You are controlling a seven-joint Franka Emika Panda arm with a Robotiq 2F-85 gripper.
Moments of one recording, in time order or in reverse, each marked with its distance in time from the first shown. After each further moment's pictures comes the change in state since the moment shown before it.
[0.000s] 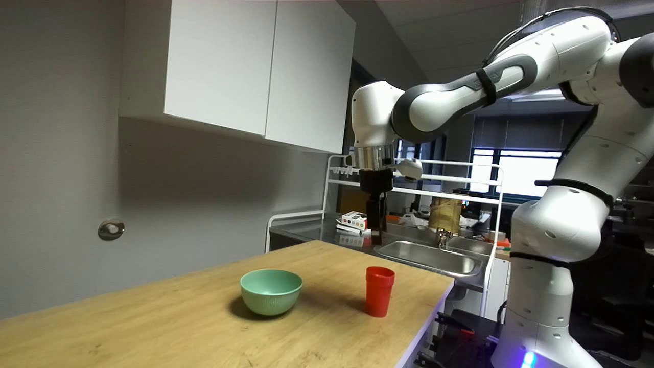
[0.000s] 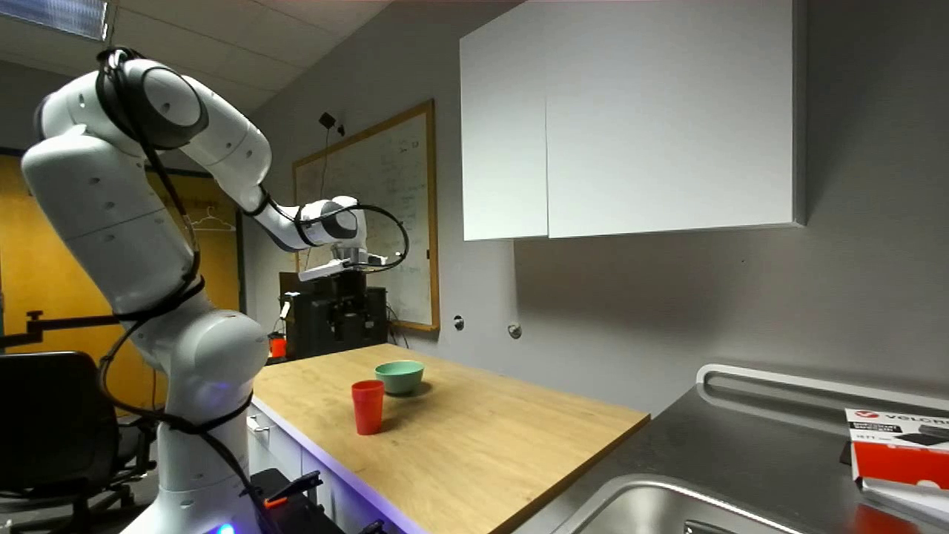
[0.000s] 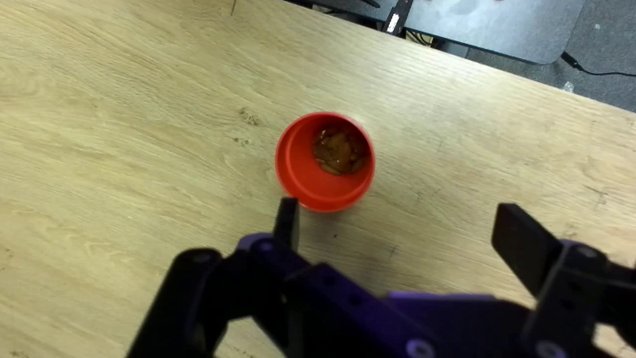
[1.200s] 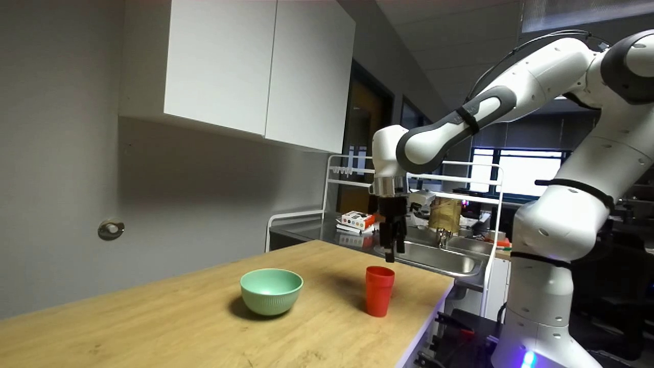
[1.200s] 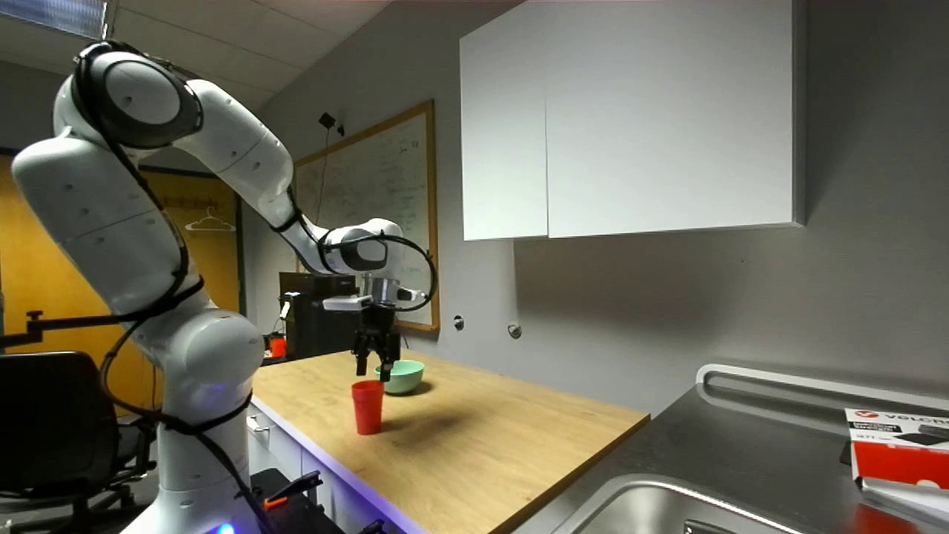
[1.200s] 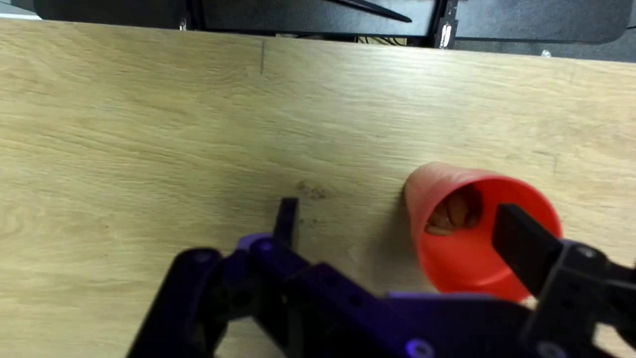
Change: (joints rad) arm -0.076 -0.030 -0.253 -0.233 0.009 0.188 -0.064
